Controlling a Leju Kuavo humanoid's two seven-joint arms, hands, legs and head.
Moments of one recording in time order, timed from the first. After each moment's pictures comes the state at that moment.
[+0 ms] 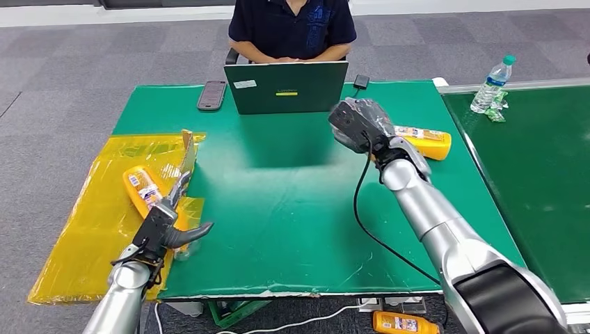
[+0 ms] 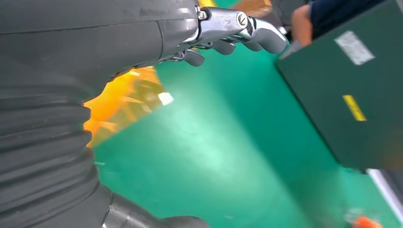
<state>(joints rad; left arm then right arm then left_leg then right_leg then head) -0.31 0.01 0.04 -0.92 -0.22 -0.16 -0.70 -0.85 0.00 0.34 -0.83 0.33 -0.04 -0.36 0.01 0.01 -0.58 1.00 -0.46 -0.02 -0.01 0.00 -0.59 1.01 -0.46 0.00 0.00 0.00</state>
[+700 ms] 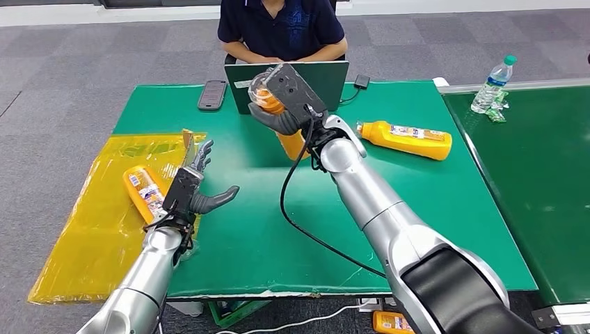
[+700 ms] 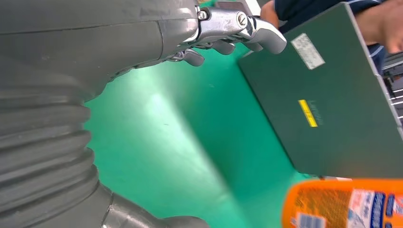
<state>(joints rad) -0.54 -0.10 -0.02 -0.66 -0.17 -0.03 -0.70 -0.95 0.28 0.34 -0.80 0.12 0.03 -0.43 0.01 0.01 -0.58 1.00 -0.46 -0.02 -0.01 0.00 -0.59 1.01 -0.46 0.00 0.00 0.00</state>
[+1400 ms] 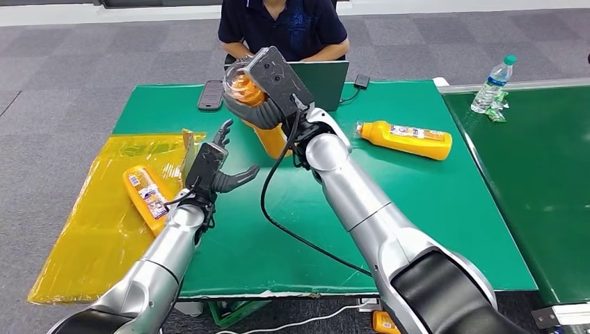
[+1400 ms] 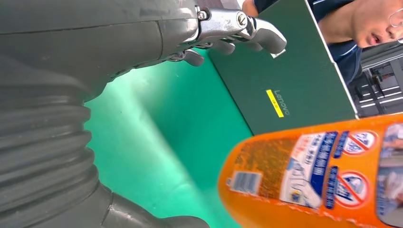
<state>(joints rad) -0.70 -0.19 -0.04 -0.49 -0.17 0.06 -0.70 -0.95 0.33 0.34 -0.88 0.05 0.06 -0.40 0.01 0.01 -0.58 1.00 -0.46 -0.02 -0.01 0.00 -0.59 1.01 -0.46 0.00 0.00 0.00</state>
